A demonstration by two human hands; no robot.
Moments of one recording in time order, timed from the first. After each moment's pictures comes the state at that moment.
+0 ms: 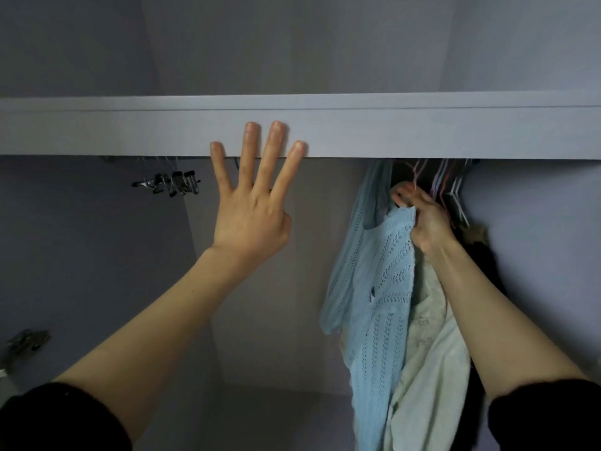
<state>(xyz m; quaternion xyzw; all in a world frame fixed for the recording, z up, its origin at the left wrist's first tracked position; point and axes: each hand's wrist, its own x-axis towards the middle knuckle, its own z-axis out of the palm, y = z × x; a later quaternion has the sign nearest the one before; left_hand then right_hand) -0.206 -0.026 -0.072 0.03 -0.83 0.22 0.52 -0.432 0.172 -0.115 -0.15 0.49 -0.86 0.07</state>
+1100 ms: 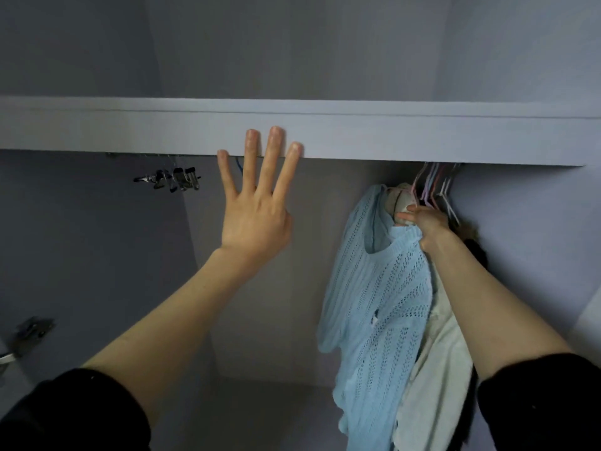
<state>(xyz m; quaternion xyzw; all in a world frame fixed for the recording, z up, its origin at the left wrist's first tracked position) -0.201 -0.014 -0.078 0.05 -0.85 0.15 0.50 -0.432 0.192 -0.110 0.00 0.69 -0.72 0.05</state>
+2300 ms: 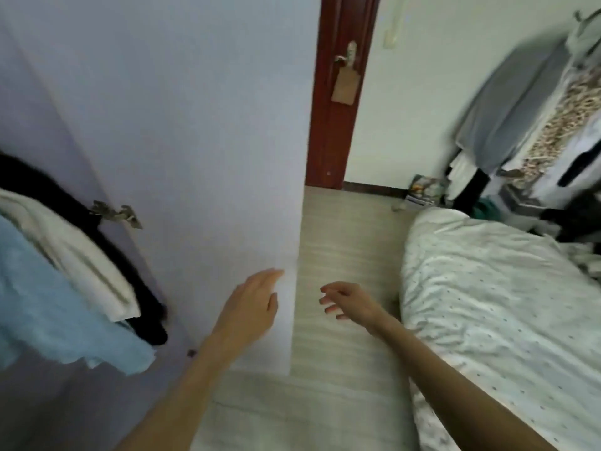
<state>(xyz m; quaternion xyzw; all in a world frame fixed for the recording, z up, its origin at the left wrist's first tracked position) 0.051 0.269 -0.242 -0.56 -0.79 -0.24 -0.06 0.212 0.400 -0.229 0.44 0.70 -0.56 -0.04</state>
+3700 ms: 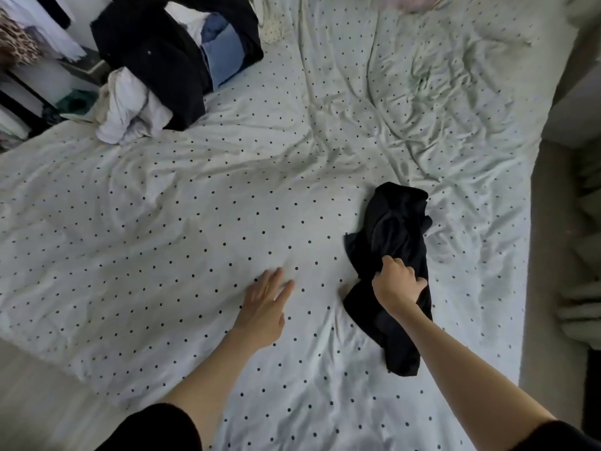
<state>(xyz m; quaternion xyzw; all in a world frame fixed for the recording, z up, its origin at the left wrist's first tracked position) 0.884 0.465 -0.471 -0.92 -0.28 0.25 -0.12 1.101 0.347 -0.469 0.95 0.21 -0.24 -0.04</state>
